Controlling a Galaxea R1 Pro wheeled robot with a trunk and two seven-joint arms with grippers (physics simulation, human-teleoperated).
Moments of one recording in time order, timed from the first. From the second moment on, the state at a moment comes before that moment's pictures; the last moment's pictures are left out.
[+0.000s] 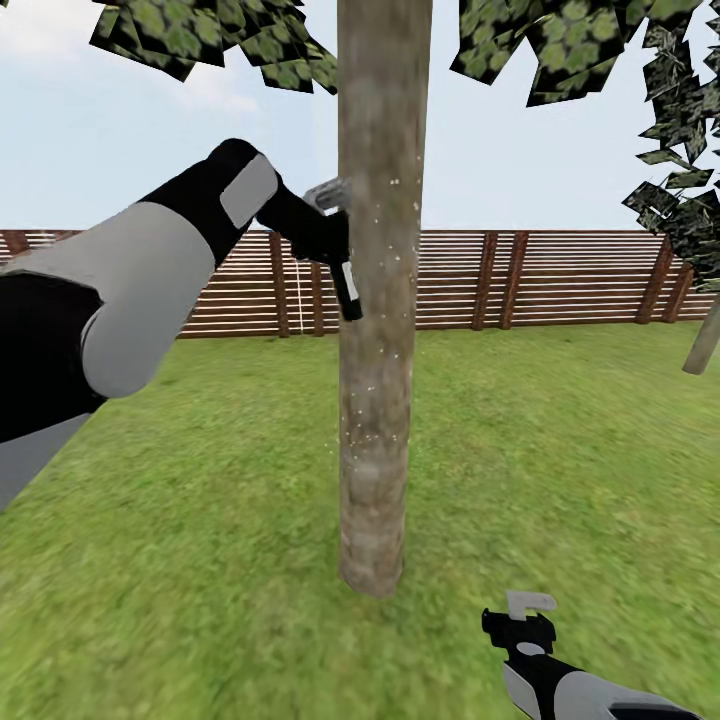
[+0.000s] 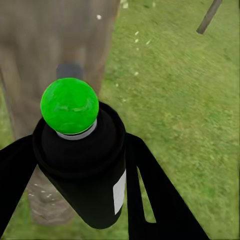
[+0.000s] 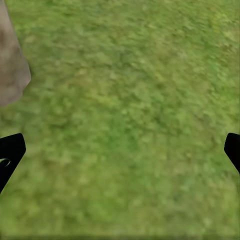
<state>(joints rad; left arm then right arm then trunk) -1.95 -0.17 -0.17 -0.17 0.44 0.98 -0.18 -0.68 -0.03 -0.02 0.05 0.03 -0.26 -0.28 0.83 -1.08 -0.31</state>
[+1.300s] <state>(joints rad) -0.96 -0.17 -0.19 -0.03 0.07 0.06 -0.19 -0.68 -0.01 -0.02 0.05 0.03 -0.26 -0.28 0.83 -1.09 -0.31</state>
